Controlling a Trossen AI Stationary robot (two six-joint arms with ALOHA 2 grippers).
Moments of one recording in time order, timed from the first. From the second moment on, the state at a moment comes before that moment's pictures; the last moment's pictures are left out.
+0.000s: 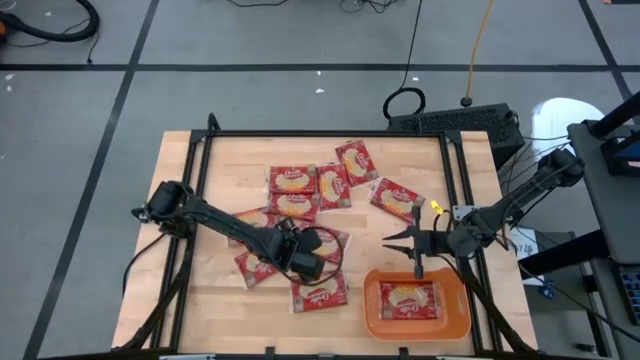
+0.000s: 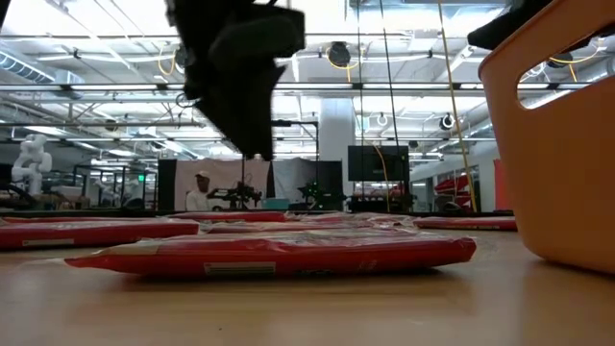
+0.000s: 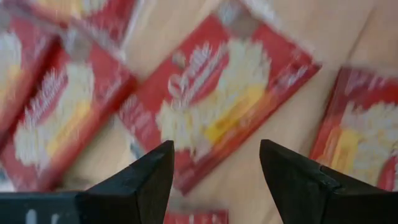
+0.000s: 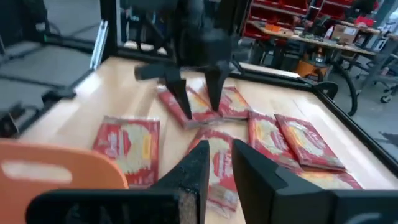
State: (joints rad) left arm -0.34 1.91 1.43 -0.86 -0.41 -0.78; right arm 0.60 0.85 0.34 0.25 0.61 0.02
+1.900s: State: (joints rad) left arm -0.96 1.99 1.13 -1.04 -0.51 -1.79; right arm 0.52 1.09 0.39 0.39 0.41 0.04
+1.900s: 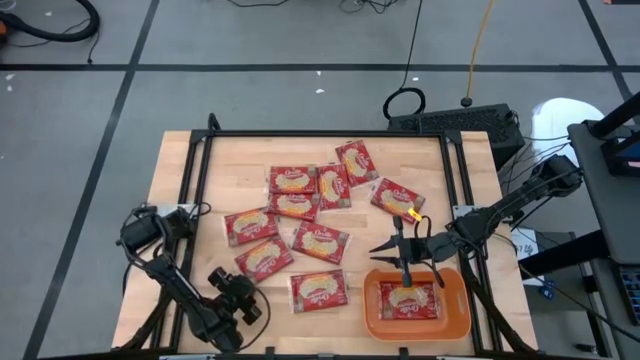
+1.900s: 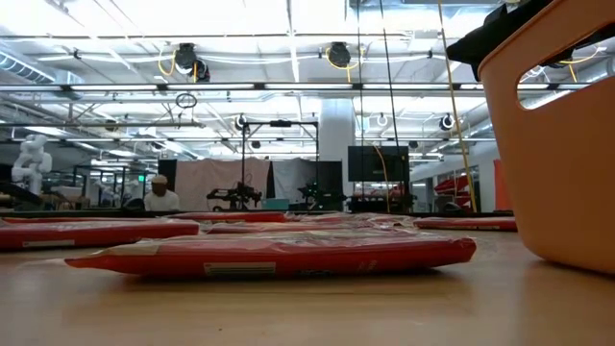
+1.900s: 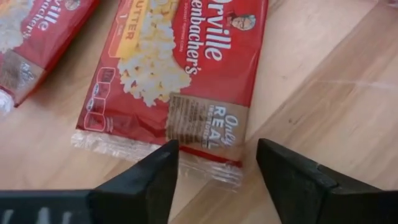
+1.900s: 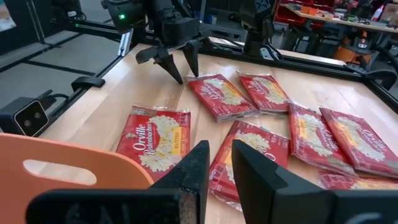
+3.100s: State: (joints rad) left arm -0.70 1.59 1.08 -0.81 -0.64 -1.63; right arm 0.52 1.76 1.10 0.15 0.55 -0.36
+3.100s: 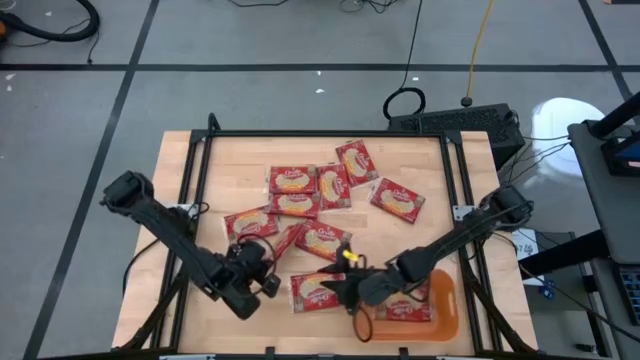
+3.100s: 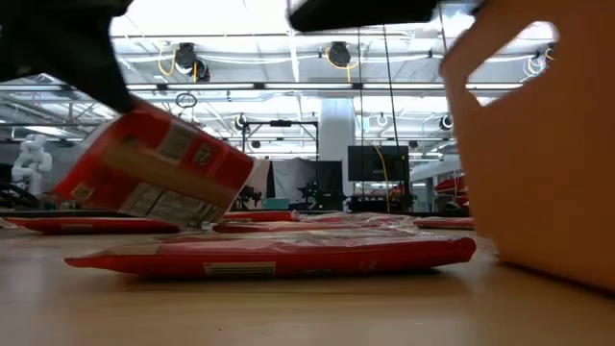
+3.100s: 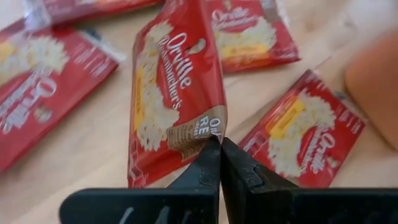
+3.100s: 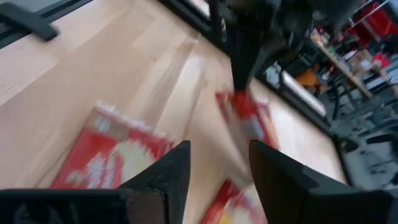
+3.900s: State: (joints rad) left arm -0.63 1.59 1.08 -0.63 -0.64 -1.27; right arm 0.22 1.83 1.25 -0.02 0.20 -0.52
